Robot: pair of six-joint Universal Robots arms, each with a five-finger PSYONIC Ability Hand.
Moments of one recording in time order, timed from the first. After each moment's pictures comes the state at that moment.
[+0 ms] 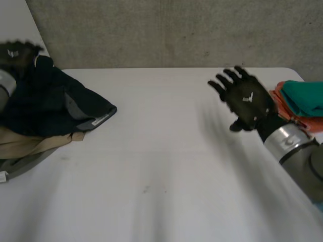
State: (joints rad) left arm 4.78 -2.26 -1.00 3.24 -1.34 3.59; right arm 1.78 -1.32 1.88 -0.64 1.05 2.62; left_hand 0.21 0.22 0.22 0.22 0.05; right_hand 0.23 0.21 0.21 0.22 0.05
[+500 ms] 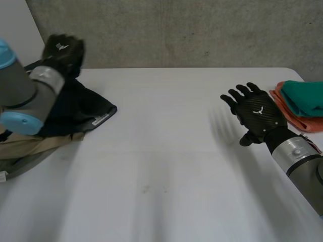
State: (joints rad) left arm 4.48 -2.17 -1.07 3.40 -1.38 3.46; right arm 1.73 -1.34 1.94 -0.58 1.12 2.61; left_hand 1.15 1.20 1.19 1.20 0.99; right_hand 0.23 0.21 0.21 0.22 0.05
